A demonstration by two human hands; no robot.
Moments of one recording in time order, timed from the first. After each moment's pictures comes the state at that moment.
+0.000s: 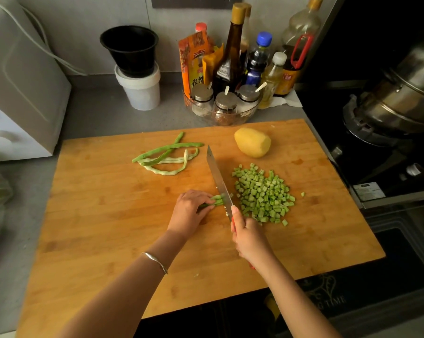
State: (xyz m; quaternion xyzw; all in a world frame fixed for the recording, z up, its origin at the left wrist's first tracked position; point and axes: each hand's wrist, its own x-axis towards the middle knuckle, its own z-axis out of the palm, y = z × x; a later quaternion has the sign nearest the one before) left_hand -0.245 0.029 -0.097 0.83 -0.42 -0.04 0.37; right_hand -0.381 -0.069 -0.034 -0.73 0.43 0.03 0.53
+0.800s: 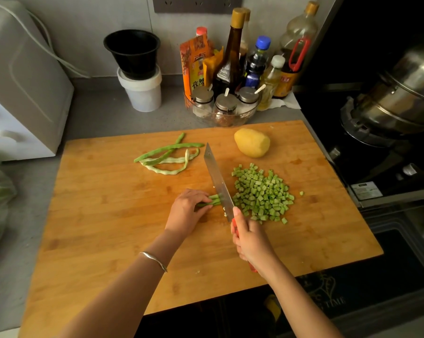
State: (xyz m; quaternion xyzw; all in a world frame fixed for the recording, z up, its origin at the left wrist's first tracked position) left_hand -0.243 0.037 -0.092 0.82 -0.42 -0.03 0.38; right_hand -0.394 -0.063 -0.029 -0.72 0.39 0.01 0.58
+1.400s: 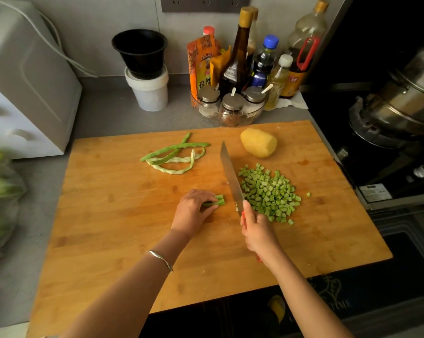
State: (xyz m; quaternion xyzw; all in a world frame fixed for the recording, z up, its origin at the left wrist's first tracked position) left_hand -0.242 0.038 -0.096 0.83 -0.41 -0.04 0.38; right_hand -0.379 -0.078 -0.044 -0.72 0.44 0.01 0.54
